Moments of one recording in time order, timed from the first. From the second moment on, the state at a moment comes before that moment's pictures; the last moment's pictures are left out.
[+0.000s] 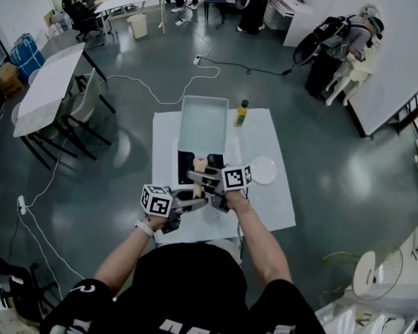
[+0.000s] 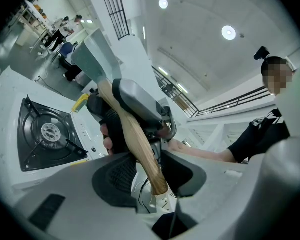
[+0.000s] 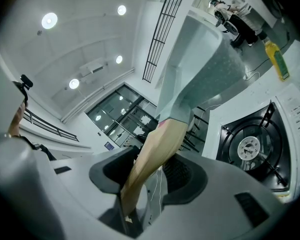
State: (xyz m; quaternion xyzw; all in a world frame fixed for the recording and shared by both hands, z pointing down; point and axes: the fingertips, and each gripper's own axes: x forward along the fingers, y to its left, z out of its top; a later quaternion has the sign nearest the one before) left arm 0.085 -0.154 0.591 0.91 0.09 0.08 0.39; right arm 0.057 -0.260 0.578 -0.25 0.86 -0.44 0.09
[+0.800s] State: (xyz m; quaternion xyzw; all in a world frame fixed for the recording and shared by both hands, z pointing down) left arm 0.027 -0.154 0.599 0.91 0.00 0.05 0.41; right arm -0.019 -0.254 0.586 -0.17 0.87 -0.46 0.06
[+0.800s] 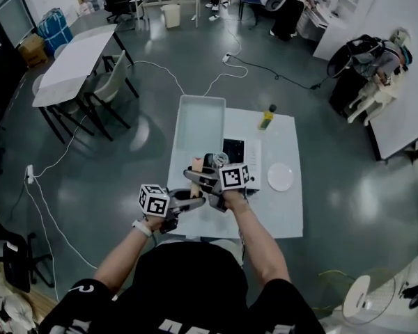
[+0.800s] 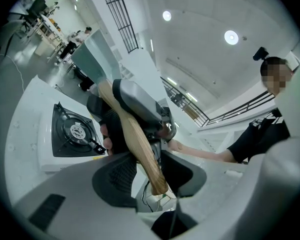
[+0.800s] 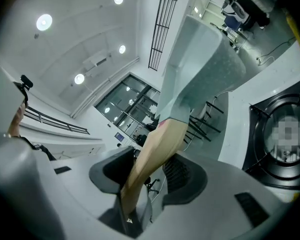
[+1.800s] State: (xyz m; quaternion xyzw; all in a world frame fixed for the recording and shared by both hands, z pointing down) left arm -0.083 -0.170 0.618 0.90 -0.09 0.01 0.43; right arm -0.148 -0.259 0.610 -0.09 0.87 -0.48 0.01
